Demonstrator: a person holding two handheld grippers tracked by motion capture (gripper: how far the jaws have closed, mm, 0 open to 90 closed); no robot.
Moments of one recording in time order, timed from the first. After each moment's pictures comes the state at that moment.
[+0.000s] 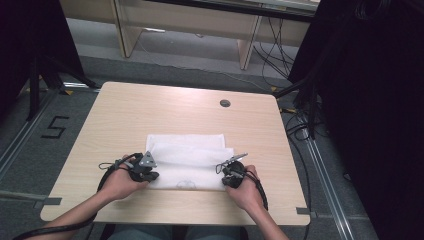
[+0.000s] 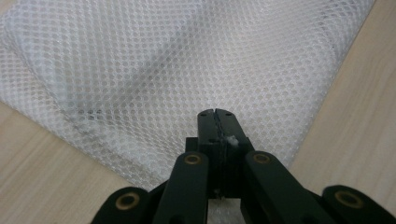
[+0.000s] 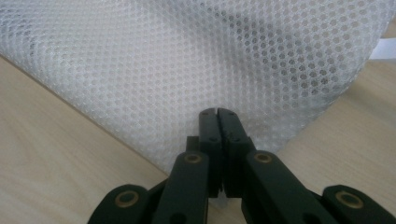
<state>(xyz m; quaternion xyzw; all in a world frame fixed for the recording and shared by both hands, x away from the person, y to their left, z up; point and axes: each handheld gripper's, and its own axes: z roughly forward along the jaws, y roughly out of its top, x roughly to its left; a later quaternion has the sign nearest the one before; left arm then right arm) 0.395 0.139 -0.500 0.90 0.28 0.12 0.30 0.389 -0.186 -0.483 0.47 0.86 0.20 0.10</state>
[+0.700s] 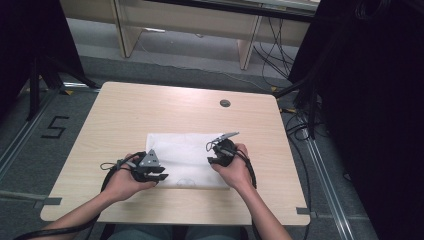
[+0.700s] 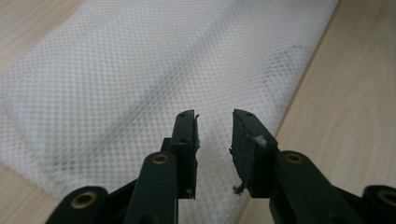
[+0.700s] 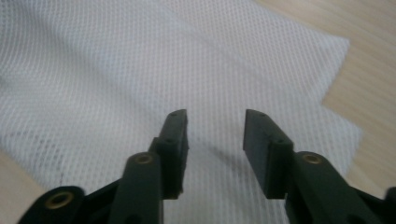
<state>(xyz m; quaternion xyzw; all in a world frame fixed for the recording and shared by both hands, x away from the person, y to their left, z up) 0.386 0.120 -0.486 0.88 0.26 0.12 0.37 0.443 -0.150 -0.455 0.43 0.85 0.27 0.13</state>
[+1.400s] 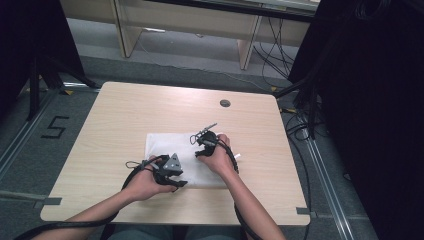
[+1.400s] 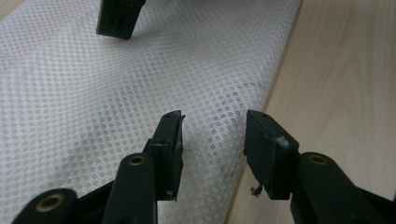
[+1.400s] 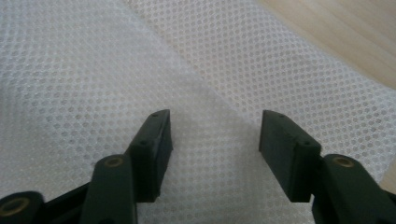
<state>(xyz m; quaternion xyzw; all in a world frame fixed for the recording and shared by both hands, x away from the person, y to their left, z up) 0.393 0.069 -0.496 0.91 0.20 0.10 0.36 0.495 -0.110 -0.488 0.40 0.88 0.21 0.14</state>
